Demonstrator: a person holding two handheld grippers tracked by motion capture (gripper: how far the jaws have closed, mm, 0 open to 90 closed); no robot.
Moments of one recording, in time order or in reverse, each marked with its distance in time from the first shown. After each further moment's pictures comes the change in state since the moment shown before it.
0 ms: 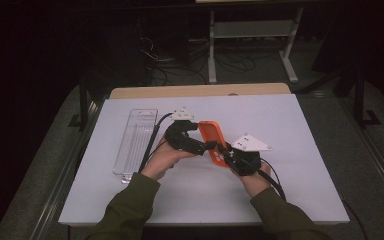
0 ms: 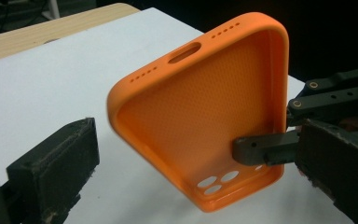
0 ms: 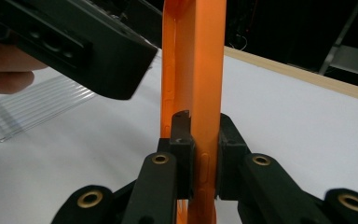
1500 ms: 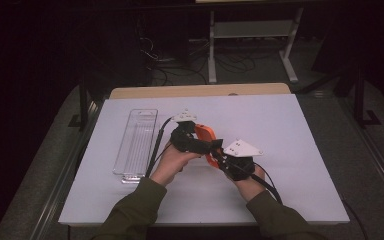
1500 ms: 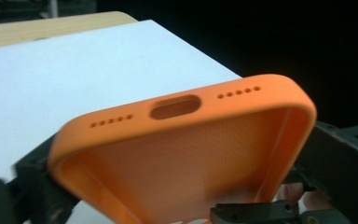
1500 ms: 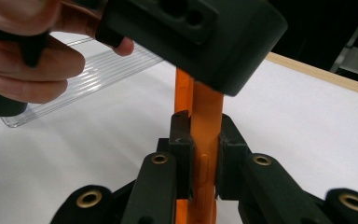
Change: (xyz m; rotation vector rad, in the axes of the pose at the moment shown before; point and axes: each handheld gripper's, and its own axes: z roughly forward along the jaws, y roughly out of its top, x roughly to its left) left arm -0.006 -0.005 0.011 -0.091 0.000 -0.102; right arm 0.017 -0.005 0.007 0.014 0.023 -0.030
